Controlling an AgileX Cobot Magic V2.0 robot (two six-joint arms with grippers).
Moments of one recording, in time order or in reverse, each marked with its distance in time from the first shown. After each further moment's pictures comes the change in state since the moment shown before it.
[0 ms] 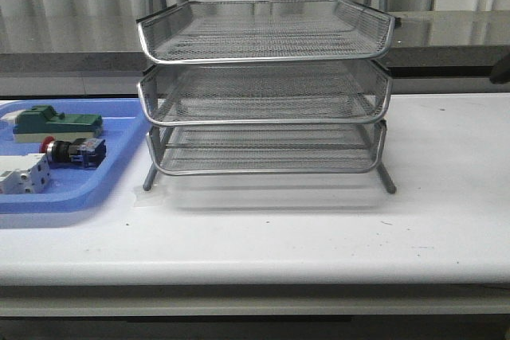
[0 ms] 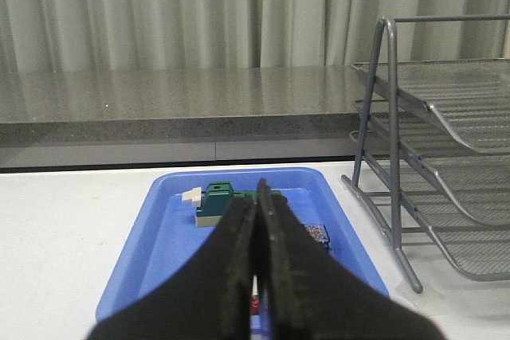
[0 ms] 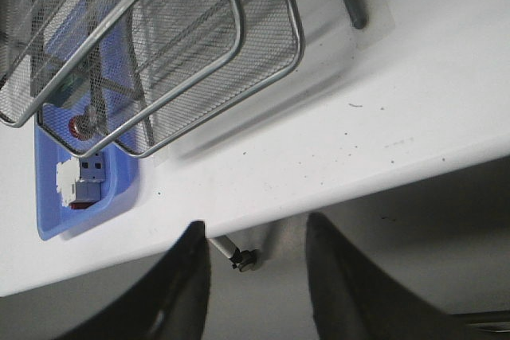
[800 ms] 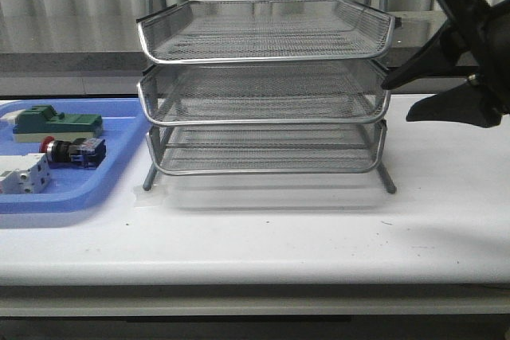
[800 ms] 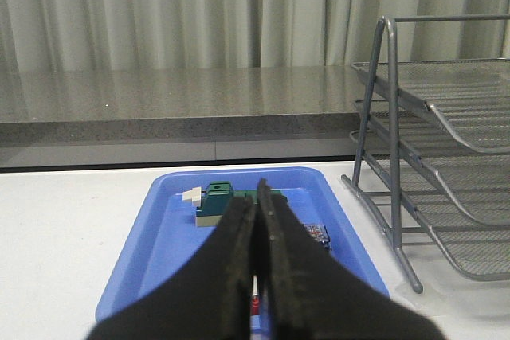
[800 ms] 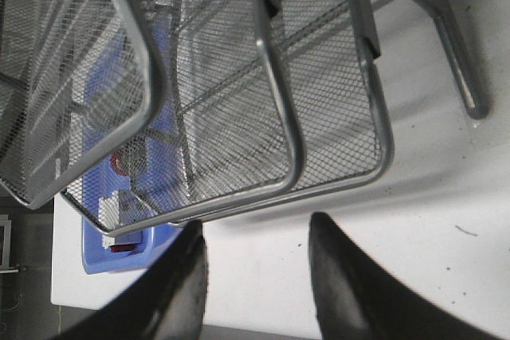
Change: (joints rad) left arm 0.000 0.000 0.000 0.000 0.000 0.000; right arm 0.000 0.522 -0.135 0.855 0.025 -0.909
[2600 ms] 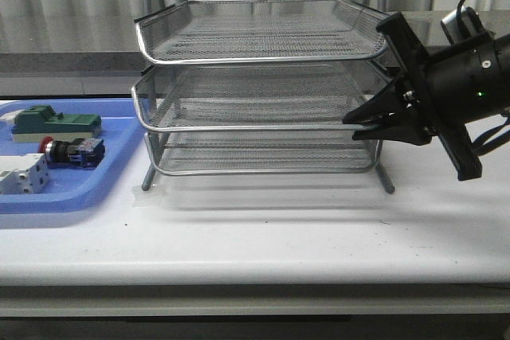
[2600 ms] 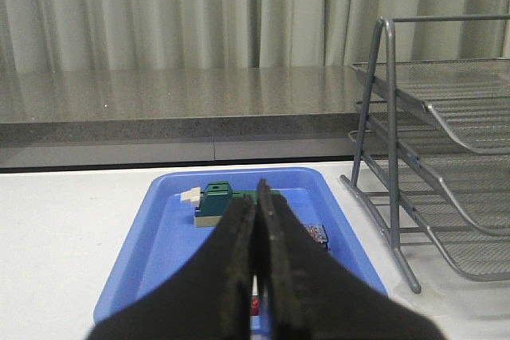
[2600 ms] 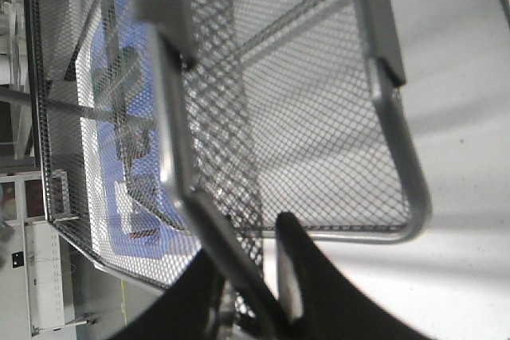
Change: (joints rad) left arm 0.000 0.000 0.000 0.000 0.000 0.000; right arm -0.003 0.309 -0.146 -0.004 0.185 -0.004
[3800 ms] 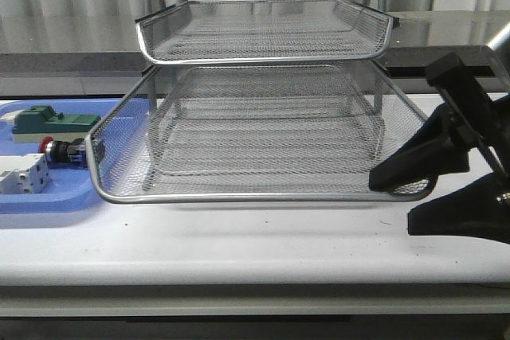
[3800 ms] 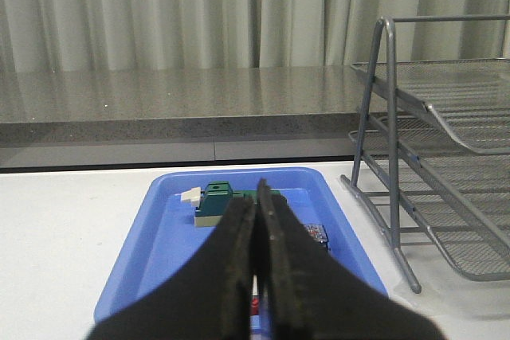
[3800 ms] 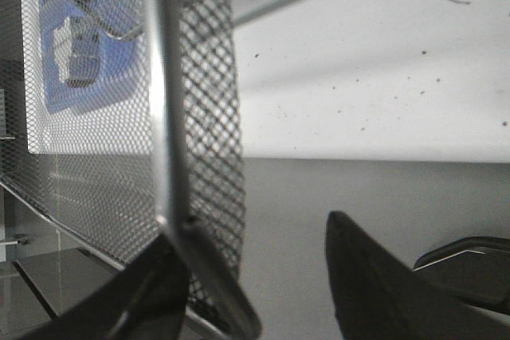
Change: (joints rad) left arm 0.000 0.000 0.000 0.000 0.000 0.000; right arm 0.004 -0.278 0.334 -0.115 0.004 -0.098
